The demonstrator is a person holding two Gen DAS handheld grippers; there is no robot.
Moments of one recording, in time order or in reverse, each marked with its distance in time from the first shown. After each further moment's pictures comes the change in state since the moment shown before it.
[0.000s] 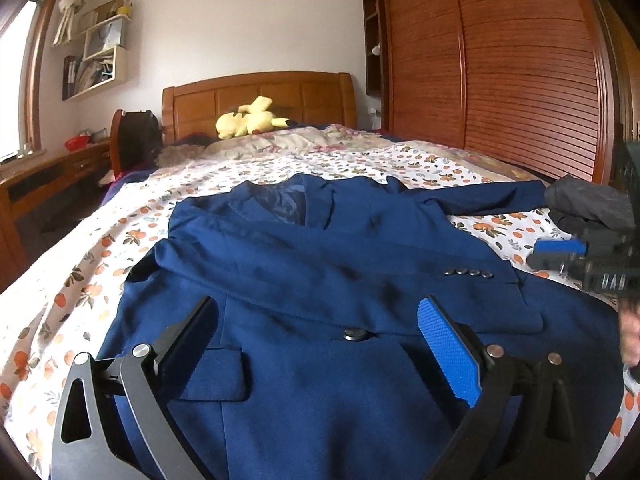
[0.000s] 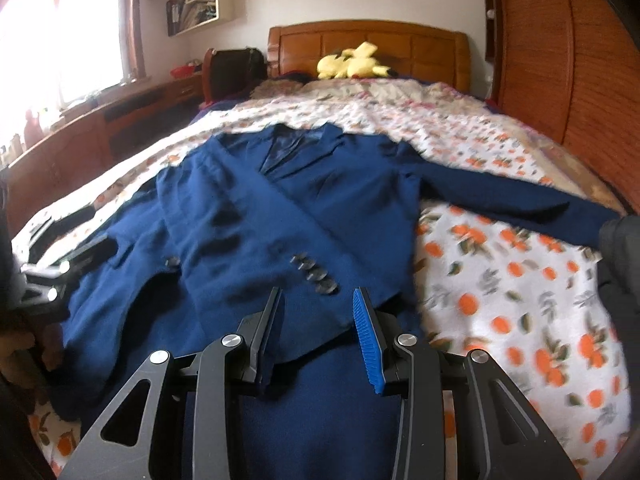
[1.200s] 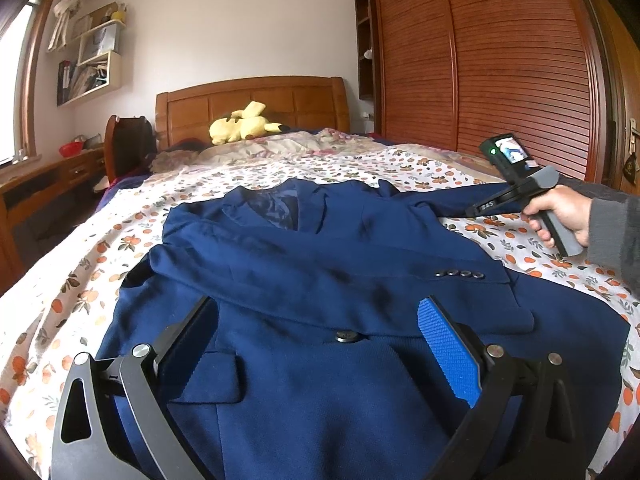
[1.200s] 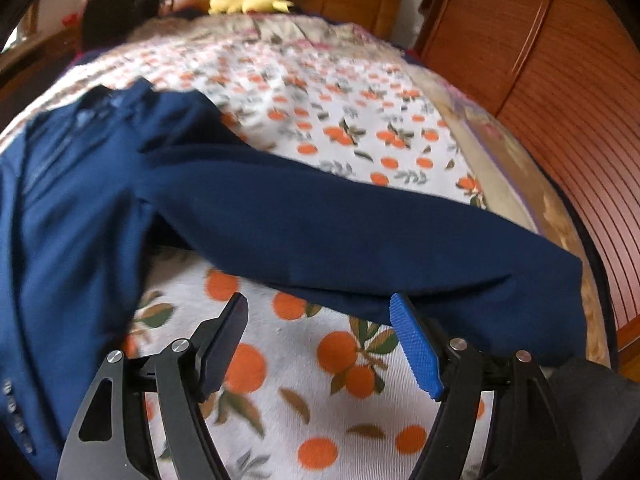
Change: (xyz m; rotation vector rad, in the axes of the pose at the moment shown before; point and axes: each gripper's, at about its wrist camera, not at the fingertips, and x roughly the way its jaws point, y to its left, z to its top) left arm -0.004 -0.003 0.001 0.013 -0.010 -0.024; right arm 0.160 -0.174 0.085 0.001 0.272 -0.379
